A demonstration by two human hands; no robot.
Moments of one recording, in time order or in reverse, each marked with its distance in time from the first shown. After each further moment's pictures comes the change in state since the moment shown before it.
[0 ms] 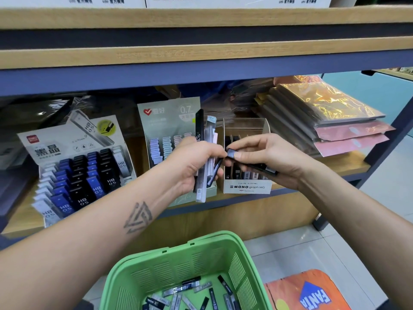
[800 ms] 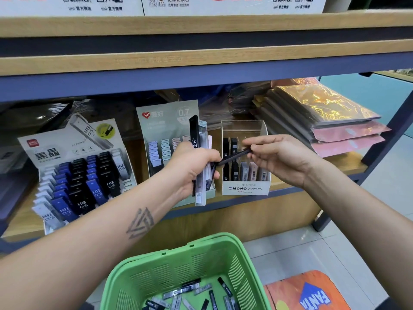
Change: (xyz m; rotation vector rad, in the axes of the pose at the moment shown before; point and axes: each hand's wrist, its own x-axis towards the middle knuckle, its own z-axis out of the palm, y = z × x) left_hand 0.002 -0.007 0.003 0.017 0.116 0.030; right_hand 0.001 0.004 -0.026 0.322 0.187 0.041
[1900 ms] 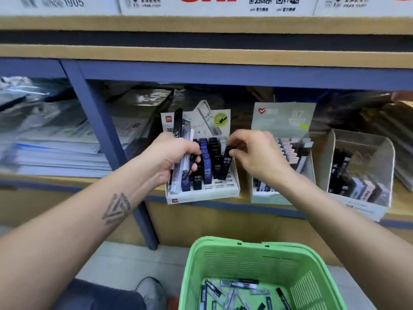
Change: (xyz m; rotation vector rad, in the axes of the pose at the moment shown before) left_hand -0.058 -0.002 -0.234 -0.023 0.323 -0.021; right_hand 0.029 0.059 0.253 -1.134 -0.142 -0.725
